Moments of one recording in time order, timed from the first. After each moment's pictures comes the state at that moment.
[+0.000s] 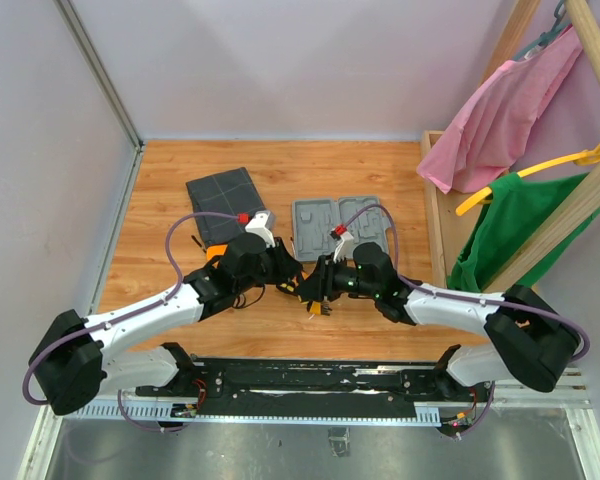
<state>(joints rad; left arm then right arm) -0.82 1.13 0.62 0.04 -0.12 -0.72 0.84 1.35 0.52 0.48 -0.35 0.70</state>
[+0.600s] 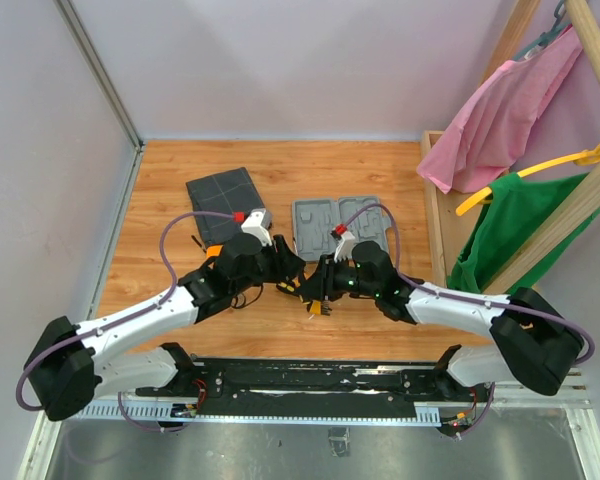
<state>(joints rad) -0.82 1.10 0.62 0.04 -0.14 -0.71 0.84 1.33 0.53 0.41 -0.33 0.70</state>
